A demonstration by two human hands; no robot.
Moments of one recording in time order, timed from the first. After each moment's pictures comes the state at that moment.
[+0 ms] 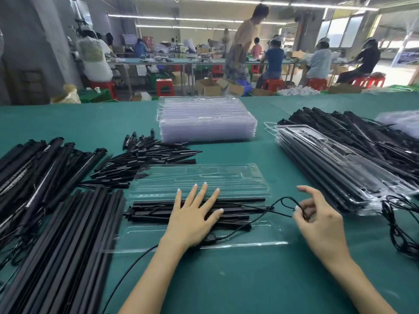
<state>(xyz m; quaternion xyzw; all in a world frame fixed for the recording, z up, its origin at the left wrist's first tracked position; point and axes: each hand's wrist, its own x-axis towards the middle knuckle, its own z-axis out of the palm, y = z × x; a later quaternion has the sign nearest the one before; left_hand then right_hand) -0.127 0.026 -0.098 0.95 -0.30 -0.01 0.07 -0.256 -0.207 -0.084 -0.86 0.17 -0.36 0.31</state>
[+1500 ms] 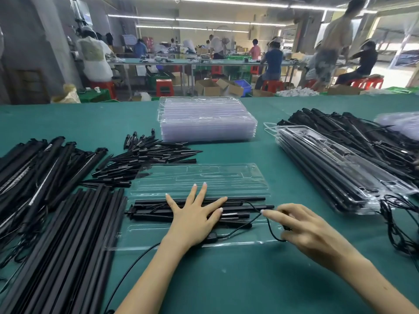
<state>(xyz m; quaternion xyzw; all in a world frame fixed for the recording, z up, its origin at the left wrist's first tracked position) -0.129 0.022 -0.100 0.95 -0.30 -0.02 0.10 -0.263 -0.210 -0.067 -0.90 -0.29 -0.32 -0.08</state>
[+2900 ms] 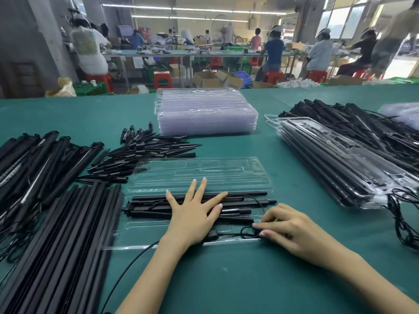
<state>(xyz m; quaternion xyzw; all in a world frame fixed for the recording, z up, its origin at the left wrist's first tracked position) -0.130 0.022 -0.102 0.95 -0.29 -0.02 0.09 -0.250 -0.204 -0.088 -0.95 -0.20 -0.15 0.20</state>
